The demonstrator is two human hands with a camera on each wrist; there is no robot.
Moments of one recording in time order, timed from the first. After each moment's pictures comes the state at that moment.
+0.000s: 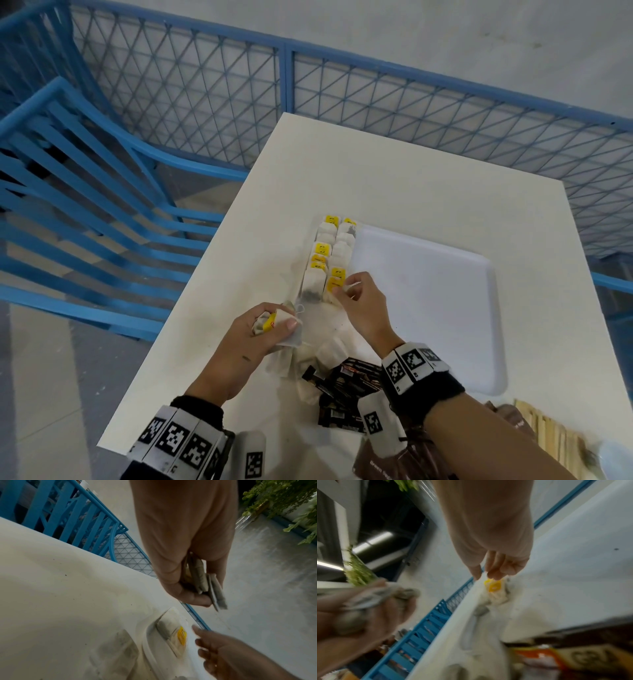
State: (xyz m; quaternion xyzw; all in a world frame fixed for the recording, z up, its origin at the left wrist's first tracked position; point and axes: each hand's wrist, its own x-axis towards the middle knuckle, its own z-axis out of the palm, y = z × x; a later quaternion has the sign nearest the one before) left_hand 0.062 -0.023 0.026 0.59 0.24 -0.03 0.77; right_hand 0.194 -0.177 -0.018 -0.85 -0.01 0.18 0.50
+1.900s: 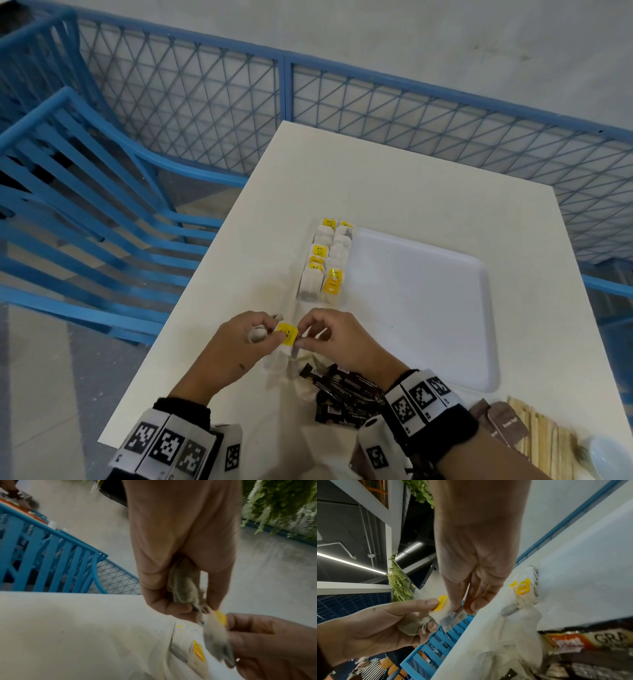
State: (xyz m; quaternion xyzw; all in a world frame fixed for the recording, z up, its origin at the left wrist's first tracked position) left_hand 0.051 -0.013 0.037 0.78 0.23 -0.07 0.58; right_hand 0.148 -0.180 0.013 -0.77 -0.28 0.34 0.46
